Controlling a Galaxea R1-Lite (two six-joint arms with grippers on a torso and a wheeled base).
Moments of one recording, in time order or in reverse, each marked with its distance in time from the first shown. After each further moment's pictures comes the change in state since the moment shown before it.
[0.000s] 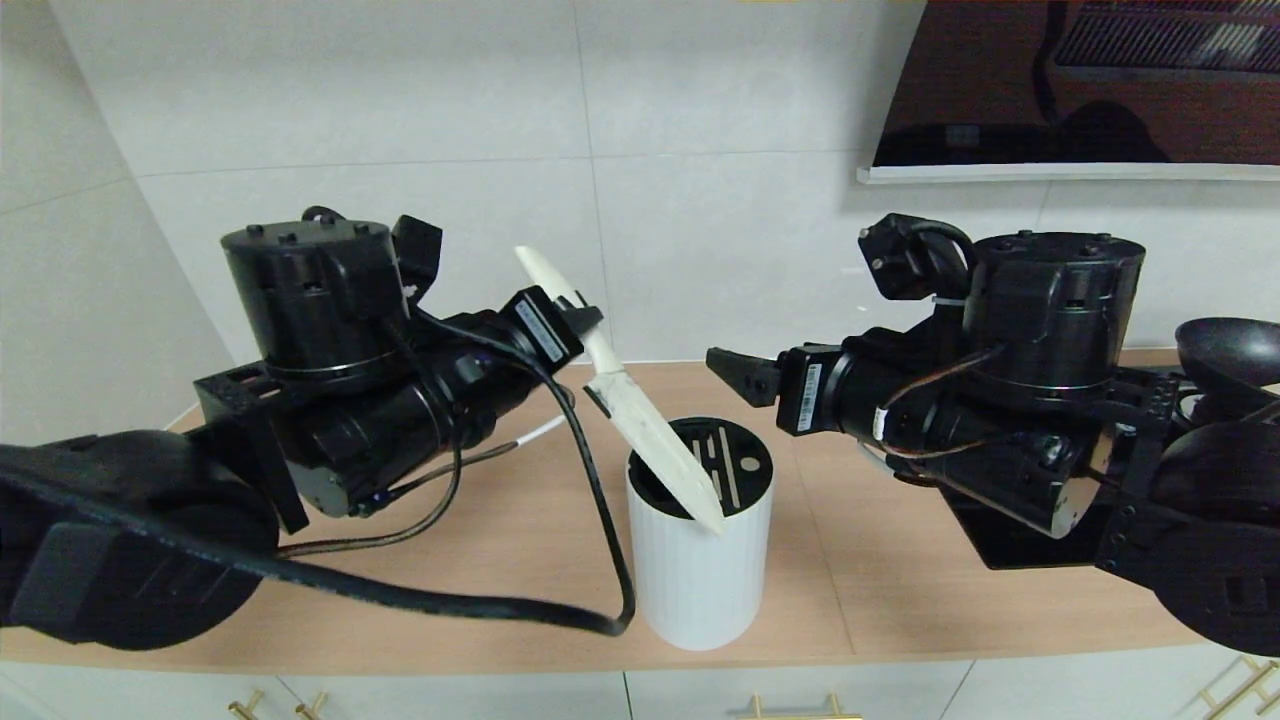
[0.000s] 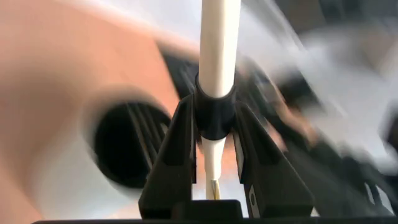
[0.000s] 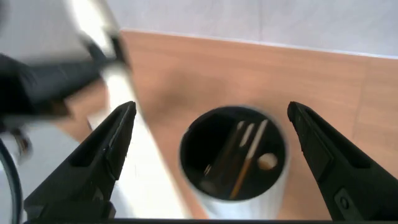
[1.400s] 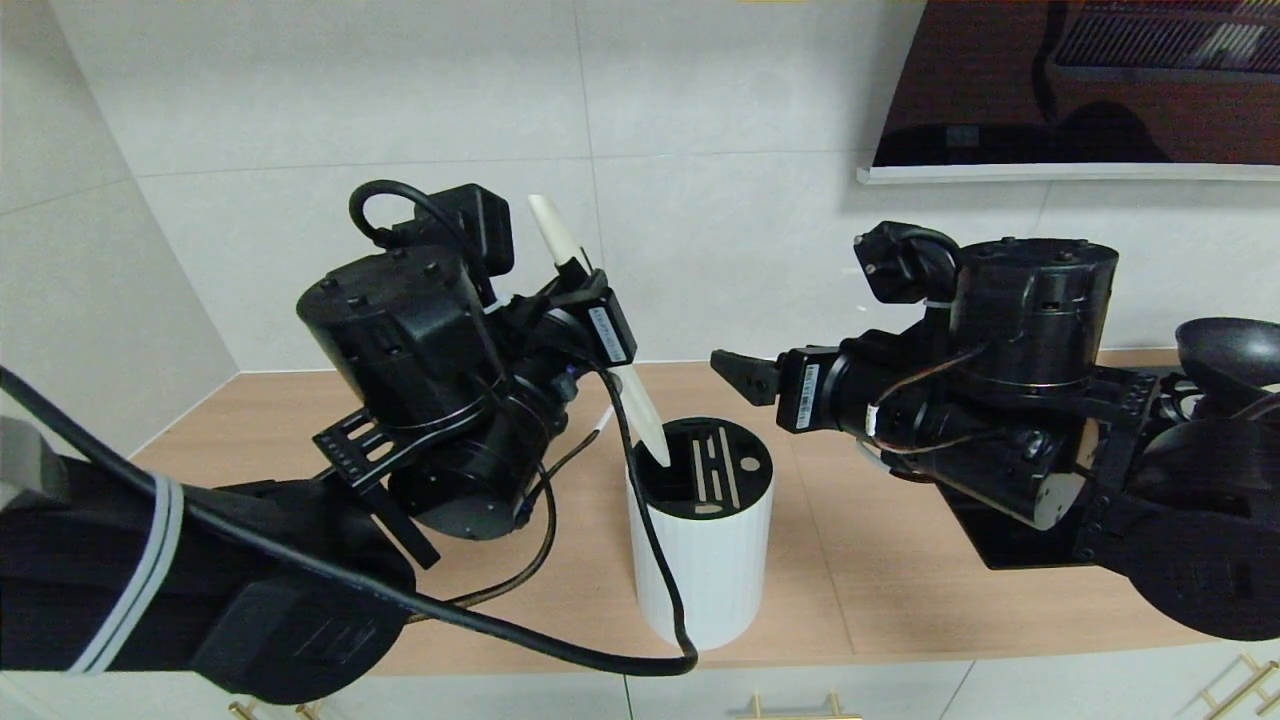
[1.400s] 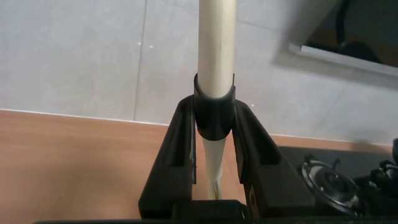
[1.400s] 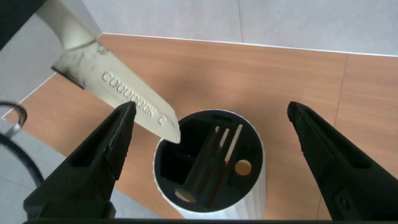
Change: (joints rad) left arm -0.160 0.135 0.024 -0.418 0.451 0.556; right arm -0.027 0.024 -0.010 0.000 -0.001 0.000
